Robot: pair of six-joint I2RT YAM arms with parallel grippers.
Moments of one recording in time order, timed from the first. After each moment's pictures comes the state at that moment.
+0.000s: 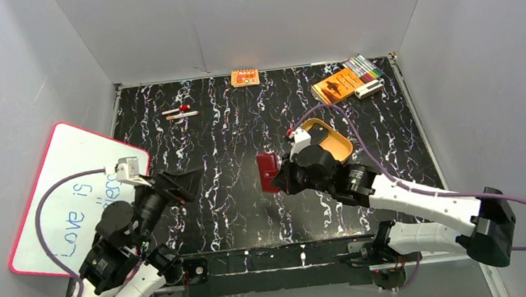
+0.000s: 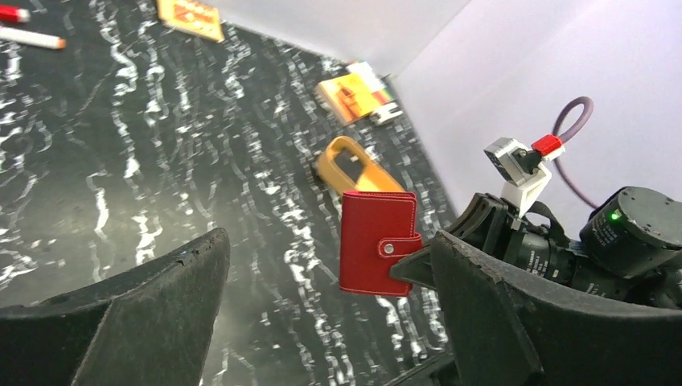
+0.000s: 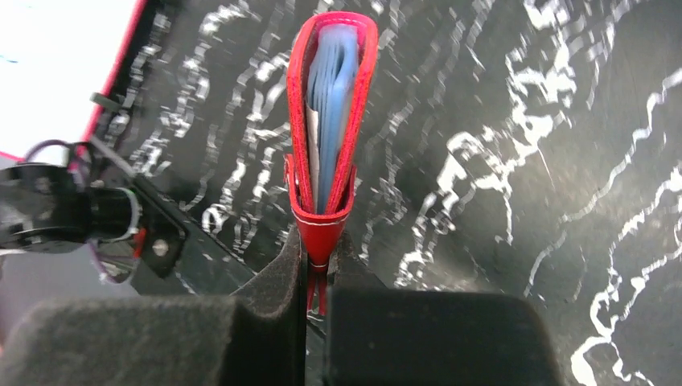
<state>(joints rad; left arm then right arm) -0.69 0.25 0.71 -0.48 -0.23 -0.66 1.10 1.04 0.83 -0.29 0.18 0.61</state>
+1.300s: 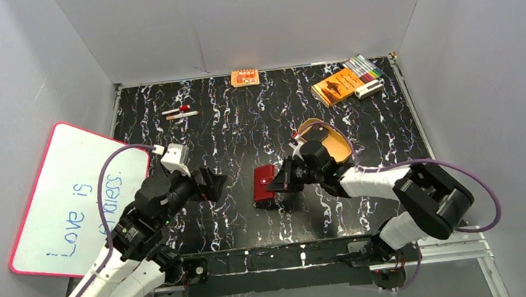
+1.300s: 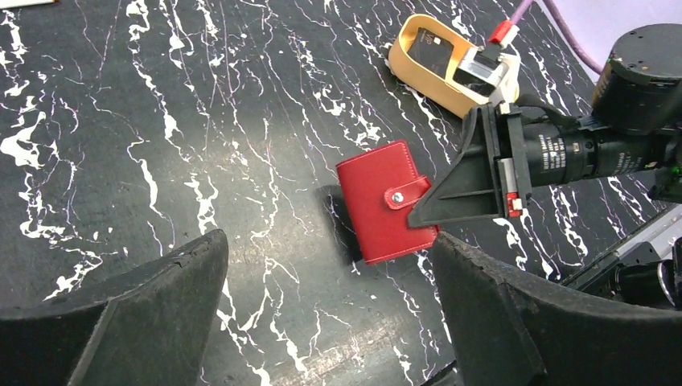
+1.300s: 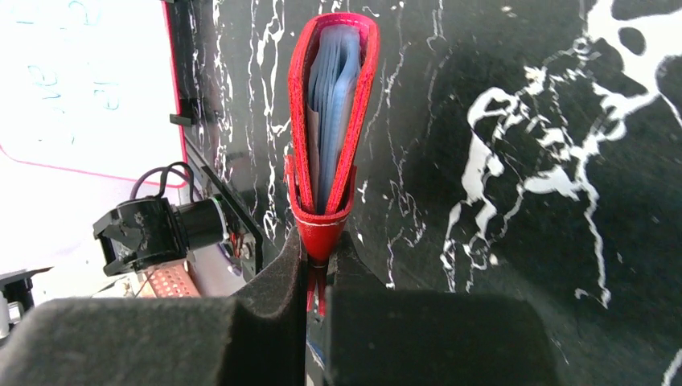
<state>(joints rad) -0.69 0.52 0.64 -0.43 -0.13 -0.36 0.75 1.42 0.53 0.29 -0.41 0.97</state>
